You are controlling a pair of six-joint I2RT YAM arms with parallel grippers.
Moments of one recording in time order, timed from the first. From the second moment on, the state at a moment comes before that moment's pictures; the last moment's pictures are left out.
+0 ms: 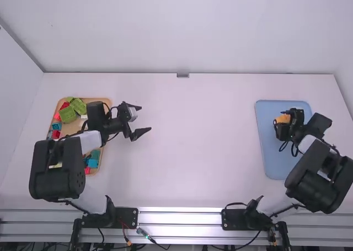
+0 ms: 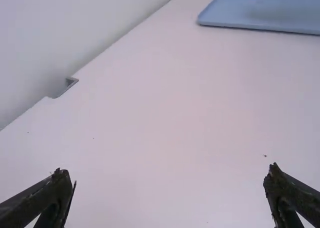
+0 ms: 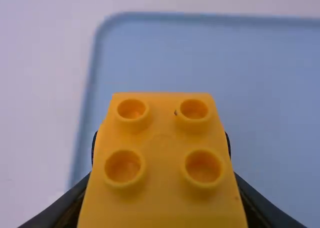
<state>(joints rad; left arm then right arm) 0.18 1.65 0.67 0.30 1.09 0.78 -0.62 1.72 0.82 -0.03 -0.44 -0.50</state>
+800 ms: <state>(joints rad) 0.15 1.65 0.68 0.29 0.78 0.33 -0.51 1.64 0.85 -0.26 -0.11 -0.25</state>
